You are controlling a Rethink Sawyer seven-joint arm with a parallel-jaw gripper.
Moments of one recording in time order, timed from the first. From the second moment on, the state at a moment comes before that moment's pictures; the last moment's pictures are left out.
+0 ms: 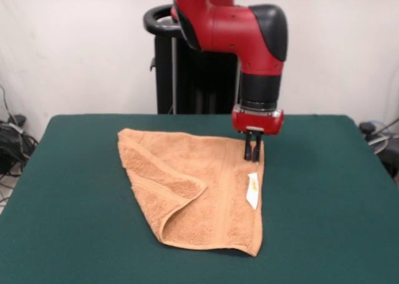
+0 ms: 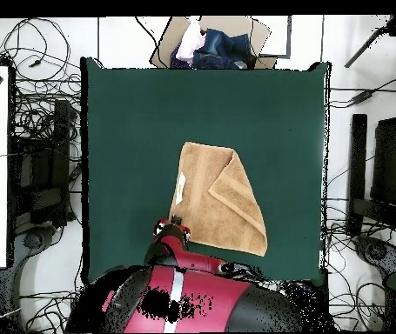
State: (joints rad) arm -0.20 -0.39 0.03 2.18 -0.03 -0.49 1.90
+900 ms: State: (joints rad) arm -0.28 -0.53 0.03 2.32 -0.04 -0.37 1.90
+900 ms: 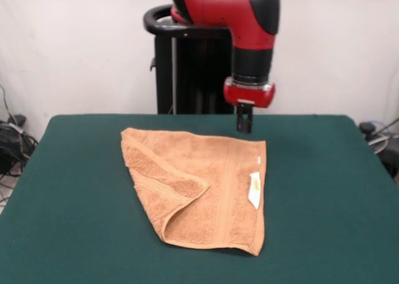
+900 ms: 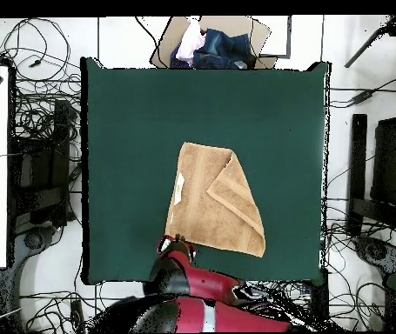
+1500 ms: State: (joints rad) arm -0.41 -0.57 -0.05 2.32 -0.14 -0.34 1.90
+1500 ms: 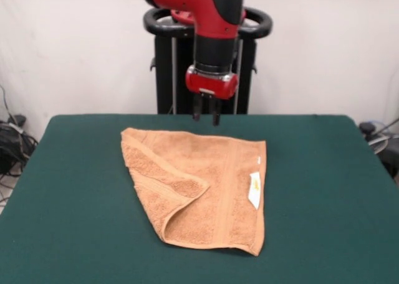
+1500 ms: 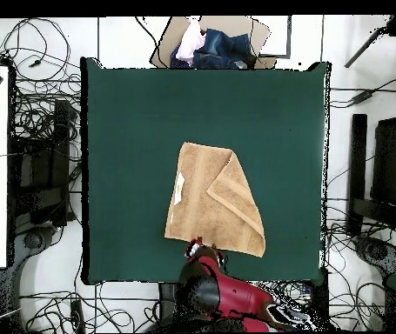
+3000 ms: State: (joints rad) arm -0.46 -0.44 -0.07 2.09 -0.21 -0.46 1.90
